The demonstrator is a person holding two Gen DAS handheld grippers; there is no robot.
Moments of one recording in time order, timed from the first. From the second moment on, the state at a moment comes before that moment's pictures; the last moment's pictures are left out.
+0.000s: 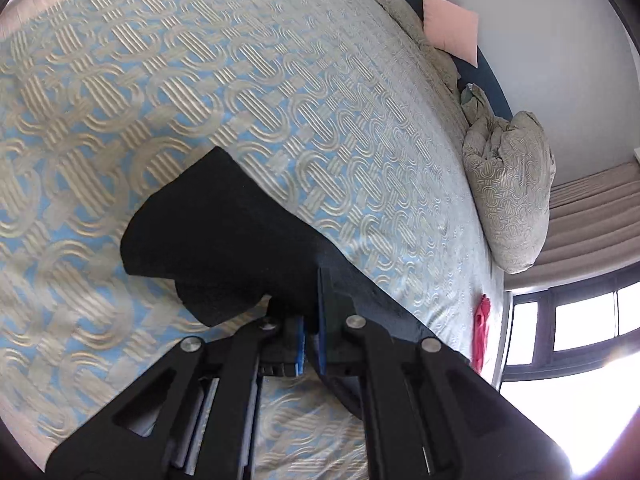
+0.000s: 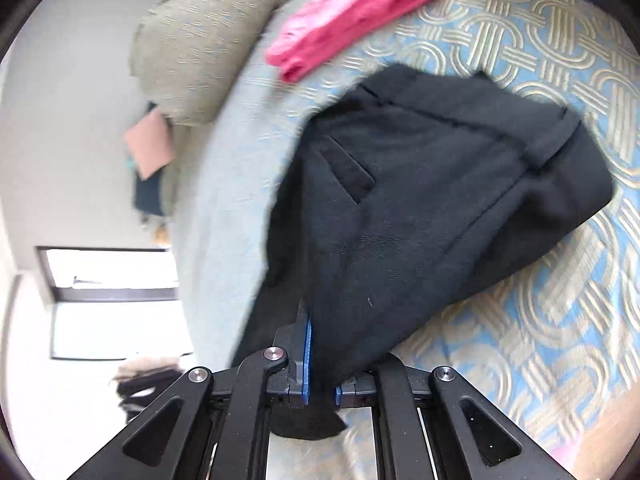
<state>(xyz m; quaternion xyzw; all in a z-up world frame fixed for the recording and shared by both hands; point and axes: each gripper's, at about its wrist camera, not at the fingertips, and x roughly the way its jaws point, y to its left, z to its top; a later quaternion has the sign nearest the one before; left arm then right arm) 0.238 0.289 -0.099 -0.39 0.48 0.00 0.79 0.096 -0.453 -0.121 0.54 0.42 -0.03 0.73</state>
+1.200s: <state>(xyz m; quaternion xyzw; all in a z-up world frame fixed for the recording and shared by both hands) 0.140 0.366 -0.201 -0.51 0.47 0.03 0.72 0.121 -0.257 -0.213 0.48 0.55 0.03 0.68</state>
